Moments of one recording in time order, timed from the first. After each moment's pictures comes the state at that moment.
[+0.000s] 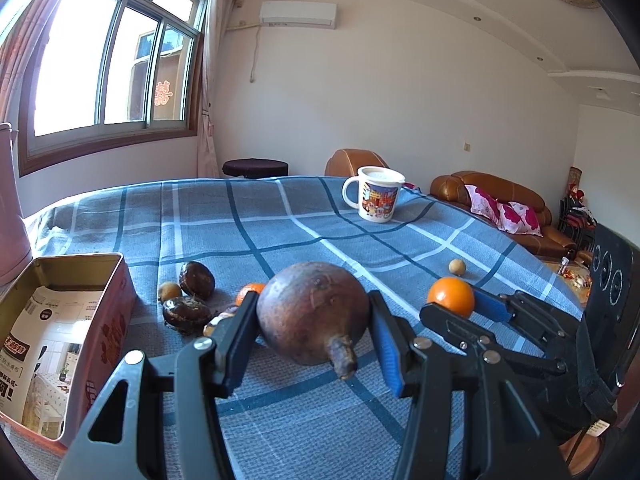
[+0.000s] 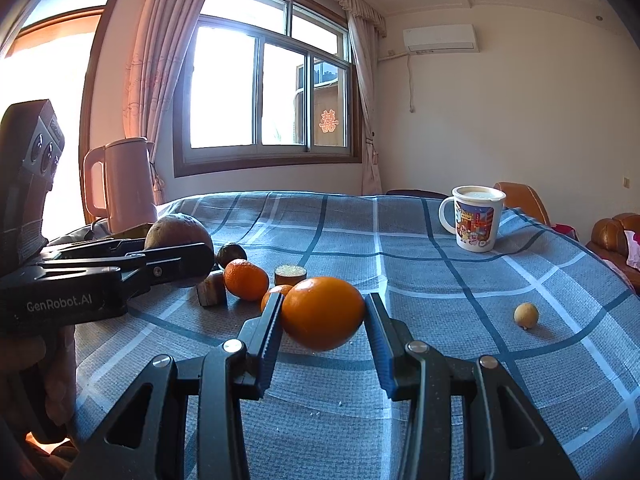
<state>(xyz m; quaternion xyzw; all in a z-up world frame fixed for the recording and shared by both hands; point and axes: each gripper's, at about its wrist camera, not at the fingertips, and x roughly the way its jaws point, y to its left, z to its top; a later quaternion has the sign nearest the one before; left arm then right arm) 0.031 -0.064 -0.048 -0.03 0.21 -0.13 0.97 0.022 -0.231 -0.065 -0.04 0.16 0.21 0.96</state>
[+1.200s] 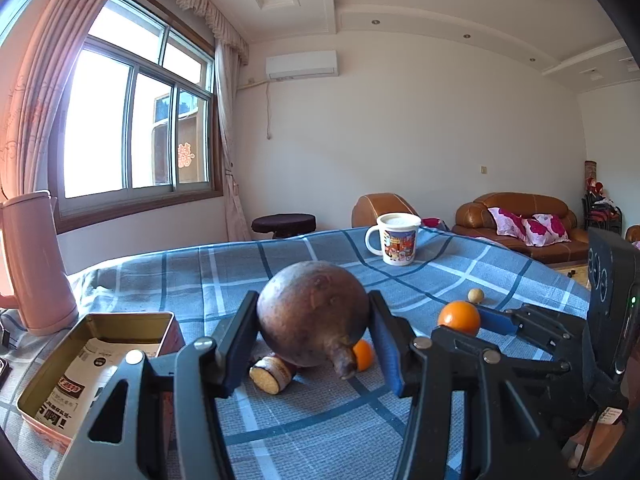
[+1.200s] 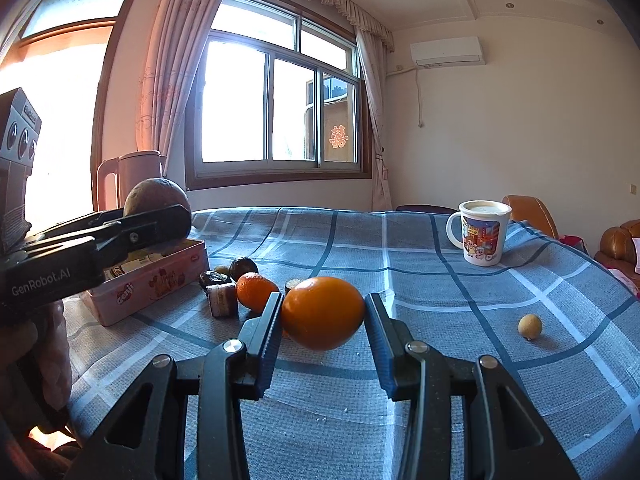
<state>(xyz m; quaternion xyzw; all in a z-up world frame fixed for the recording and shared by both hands) -0.006 -0.063 -0.025 0.02 0.10 -0.08 0.99 0.017 -0.234 -0.060 -0.03 0.14 0.22 0.96</state>
